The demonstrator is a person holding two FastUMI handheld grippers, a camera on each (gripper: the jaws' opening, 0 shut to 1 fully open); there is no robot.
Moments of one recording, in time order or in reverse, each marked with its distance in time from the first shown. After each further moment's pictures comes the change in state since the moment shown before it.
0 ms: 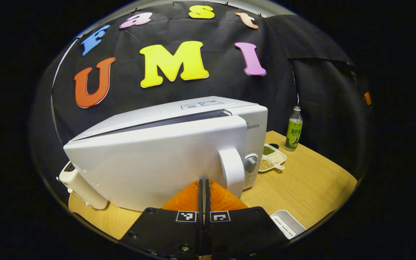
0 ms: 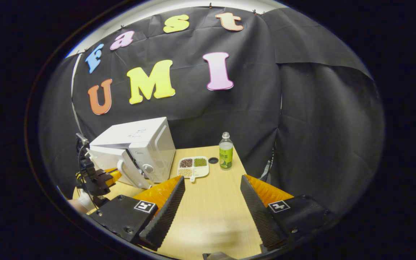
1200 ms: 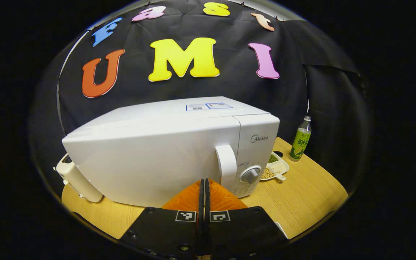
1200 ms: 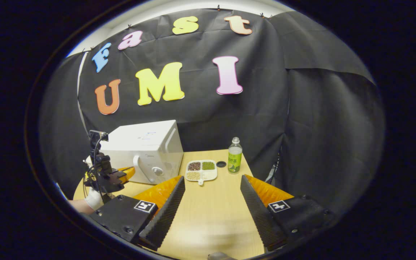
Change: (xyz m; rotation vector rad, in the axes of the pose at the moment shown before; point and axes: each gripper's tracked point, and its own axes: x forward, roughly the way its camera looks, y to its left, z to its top) left arm -0.001 0.000 0.022 -0.091 0.007 0.067; right arm -0.011 0.032 0.013 -0.040 -0.041 0.057
